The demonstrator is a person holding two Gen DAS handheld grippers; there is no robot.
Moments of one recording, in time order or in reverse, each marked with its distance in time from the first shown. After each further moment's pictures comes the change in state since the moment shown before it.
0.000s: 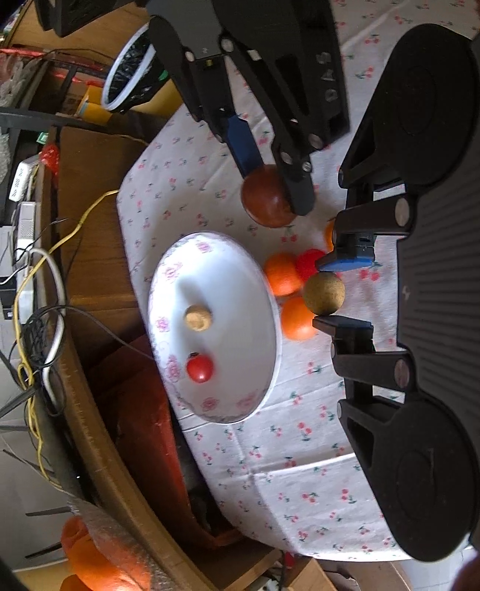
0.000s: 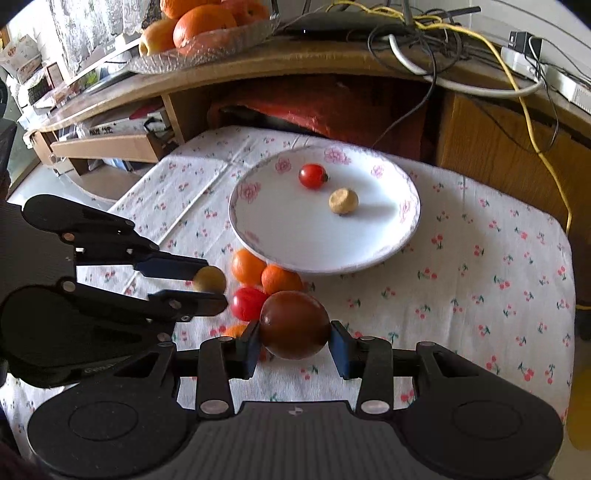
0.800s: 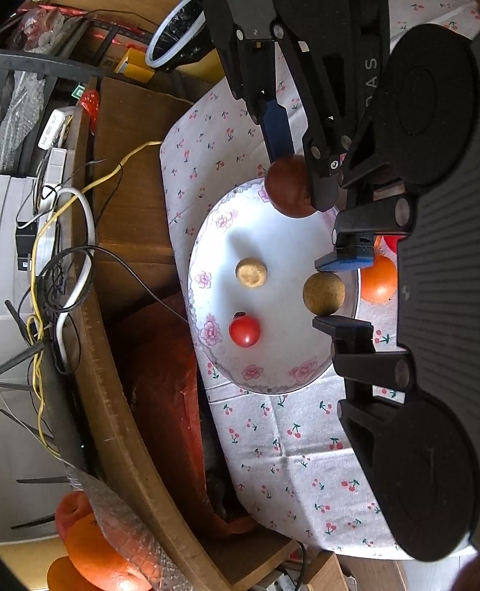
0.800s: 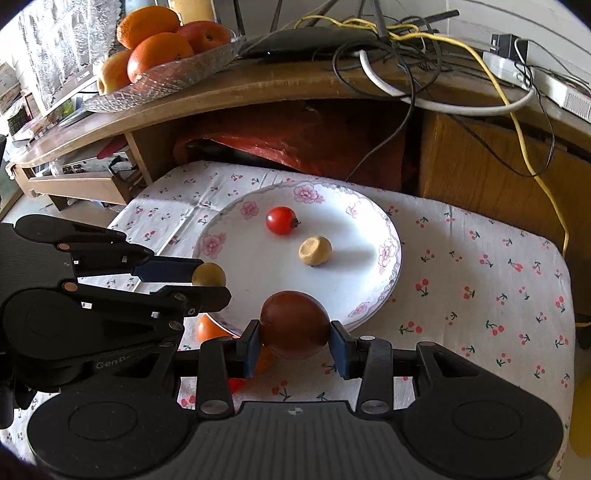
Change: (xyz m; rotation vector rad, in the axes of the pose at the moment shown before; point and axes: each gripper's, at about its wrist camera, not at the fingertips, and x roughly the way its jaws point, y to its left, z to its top) left arm 0.030 0.029 0.038 -0.111 -0.040 0.051; right arm 0.023 -0.022 0.032 0.063 -0.049 -0.032
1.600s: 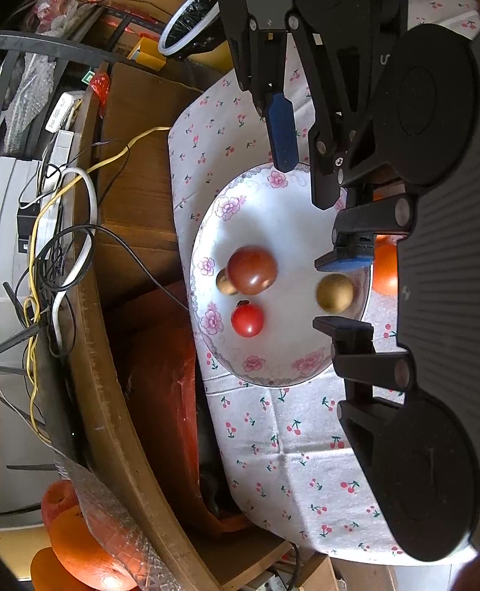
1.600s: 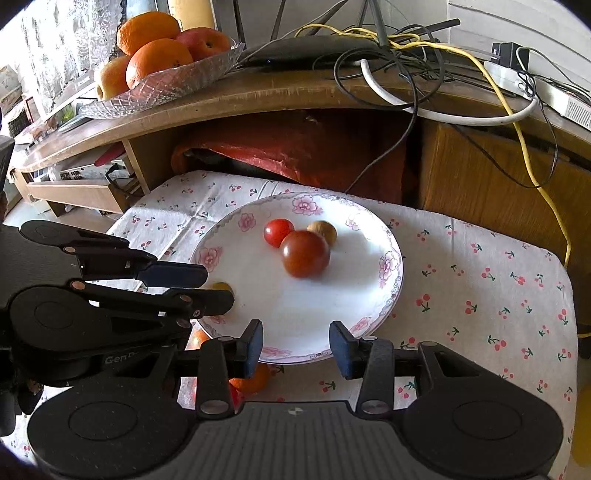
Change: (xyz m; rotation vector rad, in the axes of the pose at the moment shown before) left arm 0.006 0.007 0.002 -0.041 -0.009 0.011; right arm 0.005 0.000 0.003 -0.009 -0.041 -0.004
